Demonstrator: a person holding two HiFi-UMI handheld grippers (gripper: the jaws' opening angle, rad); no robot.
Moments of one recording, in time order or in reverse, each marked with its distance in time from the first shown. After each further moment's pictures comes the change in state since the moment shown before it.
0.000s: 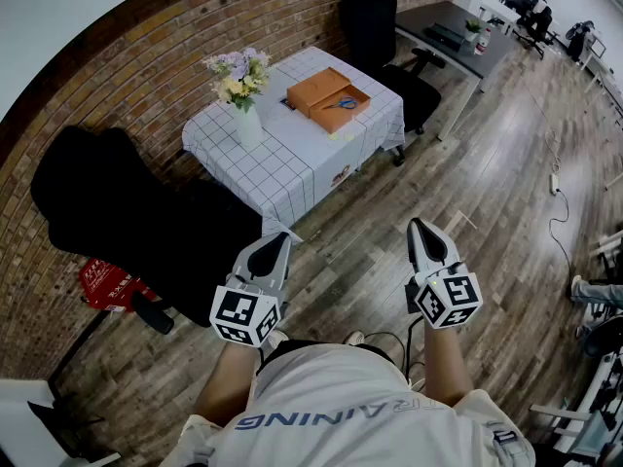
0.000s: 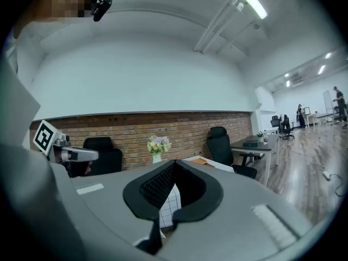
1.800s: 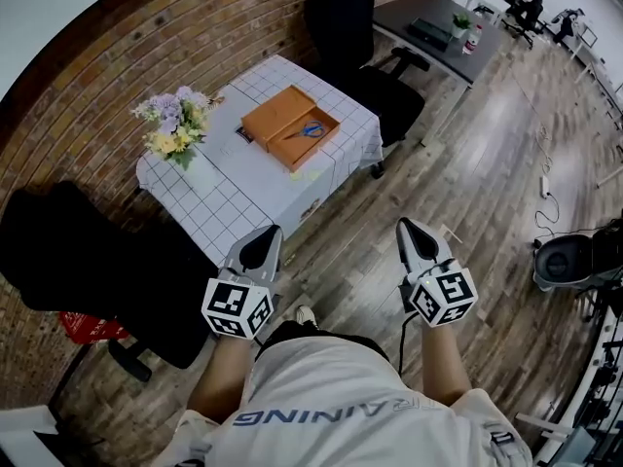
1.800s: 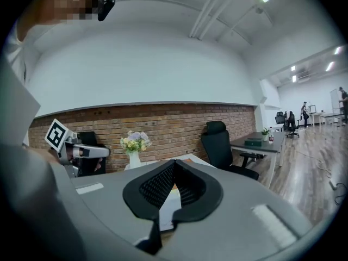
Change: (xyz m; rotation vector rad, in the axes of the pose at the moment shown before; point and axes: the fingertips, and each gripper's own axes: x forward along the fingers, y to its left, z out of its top) left arm 0.243 0.035 0.009 -0.067 0.037 -0.036; right arm 0.149 -0.159 0.014 -0.016 0.068 0.023
